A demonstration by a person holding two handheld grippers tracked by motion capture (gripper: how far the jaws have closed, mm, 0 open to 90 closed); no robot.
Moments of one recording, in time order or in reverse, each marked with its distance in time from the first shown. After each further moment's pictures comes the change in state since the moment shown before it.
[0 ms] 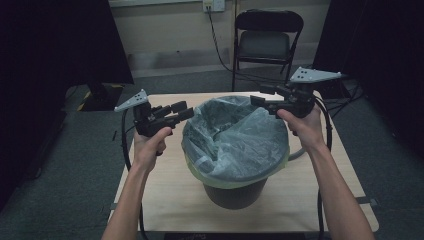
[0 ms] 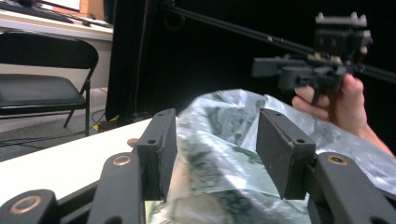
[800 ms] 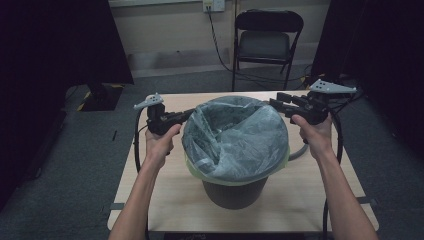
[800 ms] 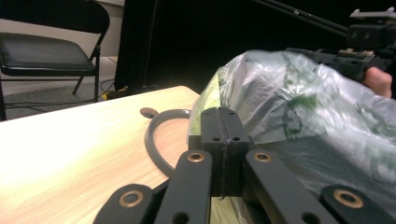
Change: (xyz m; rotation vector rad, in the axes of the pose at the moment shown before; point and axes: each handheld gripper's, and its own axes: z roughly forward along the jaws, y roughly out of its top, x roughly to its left) left arm 0.035 -0.036 0.026 0.085 0.053 -0.097; right arm -0.037 -0.049 -0.025 -0.042 -0.119 0.126
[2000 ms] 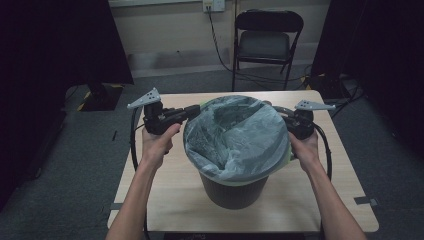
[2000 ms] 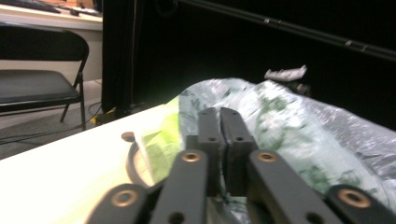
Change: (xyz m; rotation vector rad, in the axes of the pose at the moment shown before) left arm -0.038 0.032 -0.013 -0.048 -0.053 0.116; right arm -0.010 -0.061 0.025 0.087 0.036 0.090
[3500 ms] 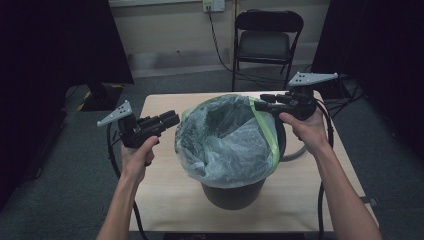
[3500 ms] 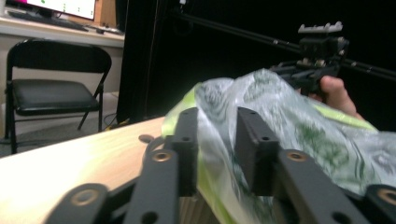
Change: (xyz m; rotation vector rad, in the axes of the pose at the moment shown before) left arm -0.003 -0.014 -0.055 -0.107 0.040 -0.037; right arm 0.055 0.089 -0.012 0.087 0.054 -0.174
